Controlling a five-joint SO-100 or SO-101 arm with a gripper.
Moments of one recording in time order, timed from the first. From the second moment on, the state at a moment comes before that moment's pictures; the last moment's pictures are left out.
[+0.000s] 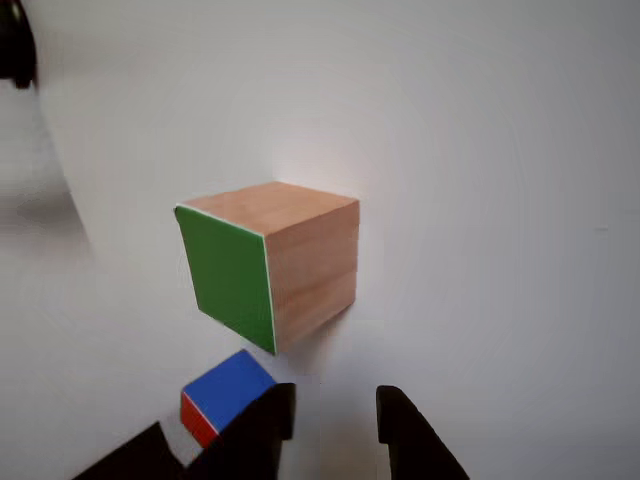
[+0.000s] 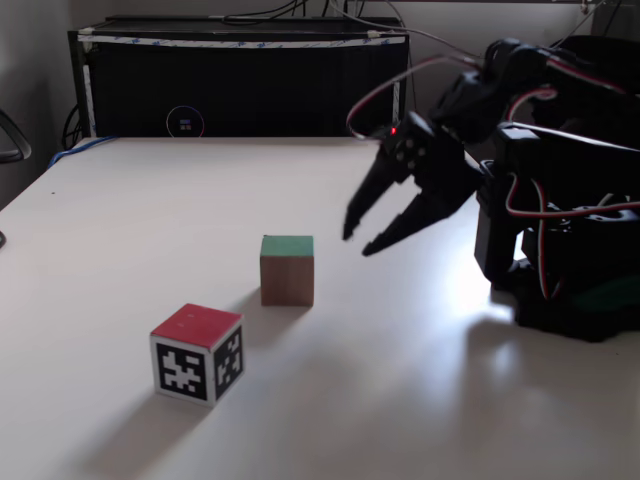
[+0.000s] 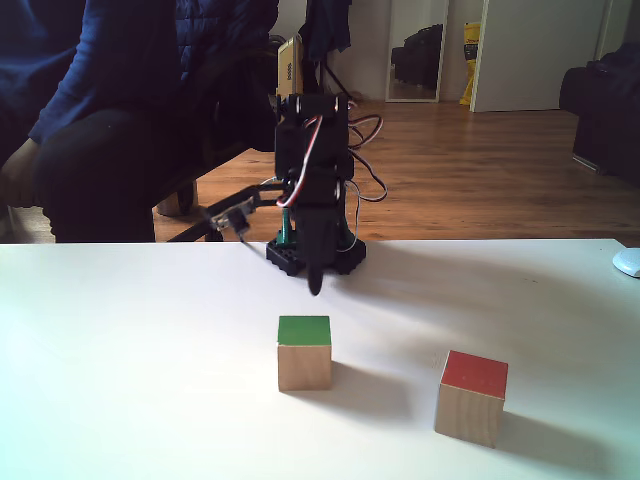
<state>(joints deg) 15.2 188.2 166.0 75.3 -2.8</state>
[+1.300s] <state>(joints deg) 18.4 109.0 117.8 72.9 -9.4</state>
